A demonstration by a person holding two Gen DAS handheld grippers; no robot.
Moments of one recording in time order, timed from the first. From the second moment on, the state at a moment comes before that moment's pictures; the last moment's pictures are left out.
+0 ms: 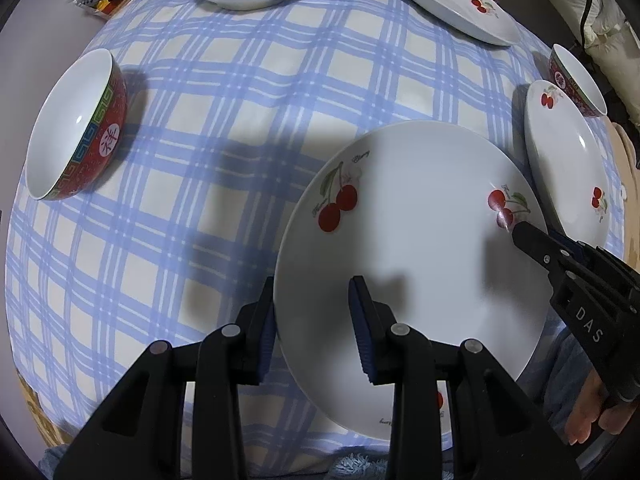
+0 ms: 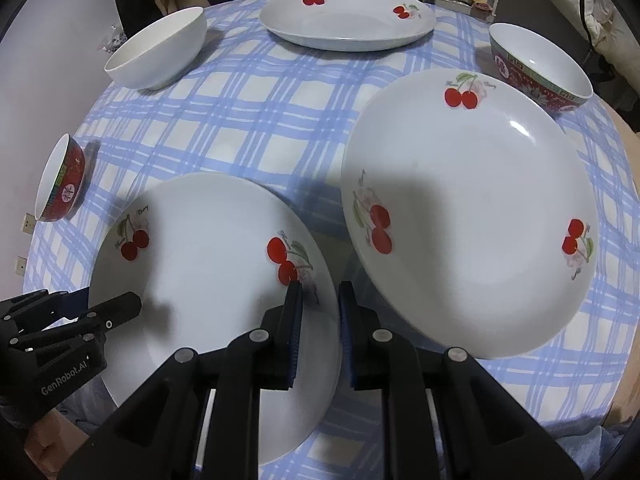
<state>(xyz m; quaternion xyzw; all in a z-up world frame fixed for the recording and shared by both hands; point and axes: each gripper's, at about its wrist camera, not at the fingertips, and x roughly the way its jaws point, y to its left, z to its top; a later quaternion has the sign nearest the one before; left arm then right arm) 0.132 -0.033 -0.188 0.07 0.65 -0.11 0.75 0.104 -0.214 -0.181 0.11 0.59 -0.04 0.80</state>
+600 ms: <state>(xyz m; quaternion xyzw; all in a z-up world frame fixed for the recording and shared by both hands) 0.139 -0.034 -0.188 0.08 0.65 -0.10 0.75 0.103 -0.217 -0.163 0.11 0.56 -0.04 0.82</state>
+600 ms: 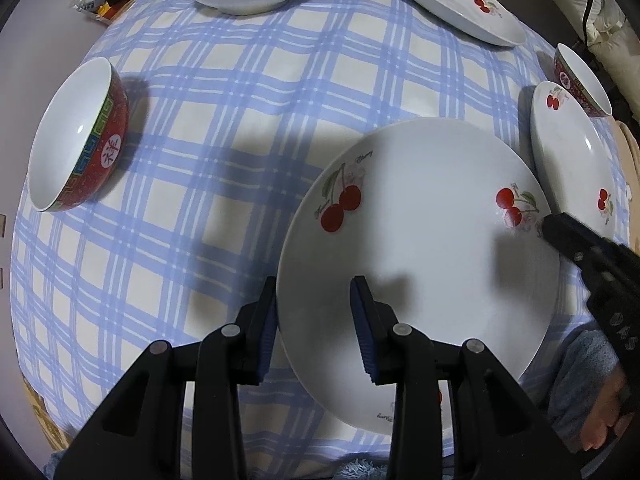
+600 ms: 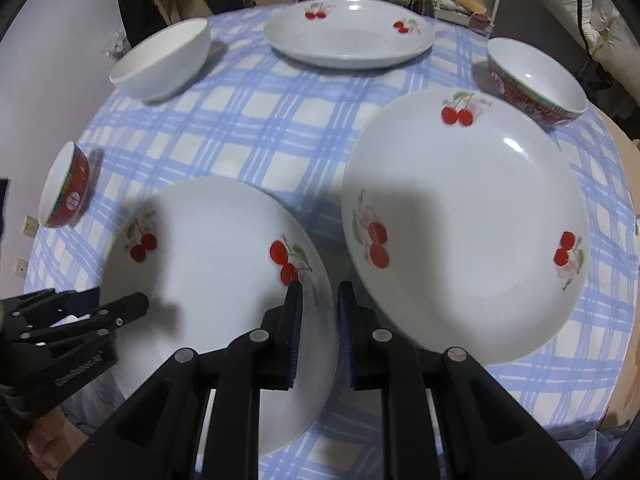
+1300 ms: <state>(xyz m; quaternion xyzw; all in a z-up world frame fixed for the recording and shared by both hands) 0.140 -0.084 -0.119 0.17 0.53 -0.13 0.82 0.079 -0.314 -0.070 0.14 0.44 -0.14 0.88</state>
